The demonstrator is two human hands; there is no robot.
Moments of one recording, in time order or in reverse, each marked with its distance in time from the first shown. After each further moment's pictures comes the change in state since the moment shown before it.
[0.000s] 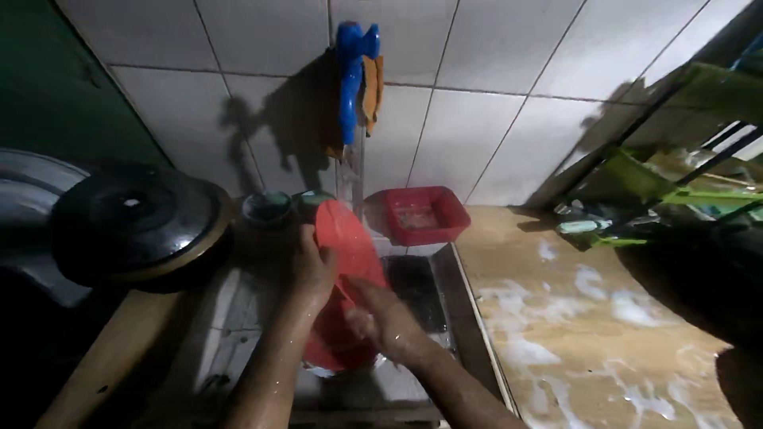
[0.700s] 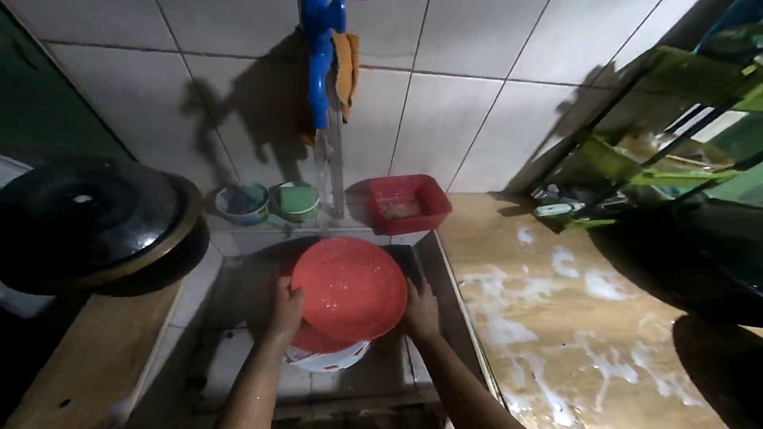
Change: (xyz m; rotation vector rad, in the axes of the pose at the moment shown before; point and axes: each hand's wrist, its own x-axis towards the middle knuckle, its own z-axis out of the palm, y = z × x) left_hand -0.006 -0.104 0.055 -0.378 -0.140 -0.286; right_hand -0.045 0.133 0.025 -0.353 0.133 0.711
